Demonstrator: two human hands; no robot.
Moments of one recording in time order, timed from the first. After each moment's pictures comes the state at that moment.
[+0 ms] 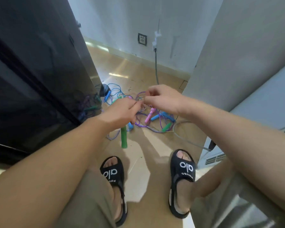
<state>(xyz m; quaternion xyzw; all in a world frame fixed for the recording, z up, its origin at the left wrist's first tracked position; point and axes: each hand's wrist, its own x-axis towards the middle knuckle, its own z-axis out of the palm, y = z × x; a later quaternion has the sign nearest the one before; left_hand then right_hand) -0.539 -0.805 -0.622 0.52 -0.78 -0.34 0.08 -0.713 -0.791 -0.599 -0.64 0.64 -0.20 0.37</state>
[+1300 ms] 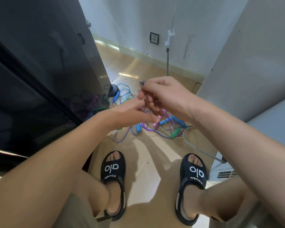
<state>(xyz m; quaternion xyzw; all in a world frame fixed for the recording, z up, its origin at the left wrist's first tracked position) -0.545 -0.831 -0.608 0.44 -0.74 -0.50 0.08 -0.697 -0.816 -0.582 -0.53 0.52 -0.35 0.57</state>
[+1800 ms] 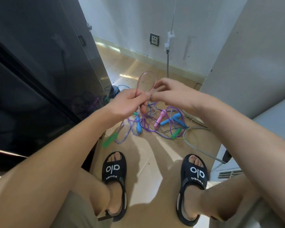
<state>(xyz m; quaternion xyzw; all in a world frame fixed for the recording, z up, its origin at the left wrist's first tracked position) -0.547 -0.836 -0.598 0.49 -0.67 -0.51 0.21 -0.723 -0.831 -0.590 -0.59 0.63 -0.23 0.45</state>
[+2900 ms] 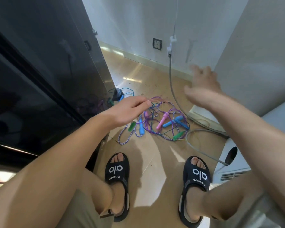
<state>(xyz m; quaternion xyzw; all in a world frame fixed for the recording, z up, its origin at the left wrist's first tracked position) -0.530 -0.835 -0.604 0.47 -0.78 -0.40 0.11 -0.771 -0.837 -0.592 -0.58 0.79 -0.13 0.15</state>
